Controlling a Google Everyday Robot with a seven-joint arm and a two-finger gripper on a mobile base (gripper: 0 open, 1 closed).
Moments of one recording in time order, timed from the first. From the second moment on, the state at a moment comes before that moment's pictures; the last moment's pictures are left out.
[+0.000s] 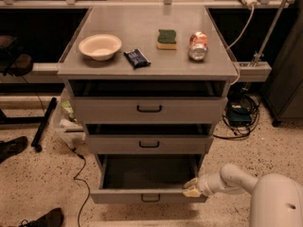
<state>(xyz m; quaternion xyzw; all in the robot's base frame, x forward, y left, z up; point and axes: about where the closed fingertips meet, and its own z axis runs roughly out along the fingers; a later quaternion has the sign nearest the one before) 0.559 -0.199 0.207 -0.49 0.79 0.25 0.27</state>
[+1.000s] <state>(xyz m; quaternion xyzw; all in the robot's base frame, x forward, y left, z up) 0.556 -0.197 0.206 -0.49 0.80 0.25 0.26</state>
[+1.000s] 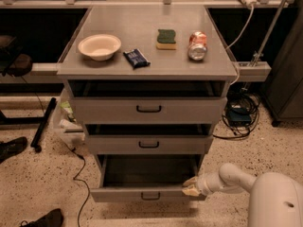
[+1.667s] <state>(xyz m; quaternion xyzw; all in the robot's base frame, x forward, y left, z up) 0.502 -0.197 0.197 -0.50 0.81 0.24 0.21</state>
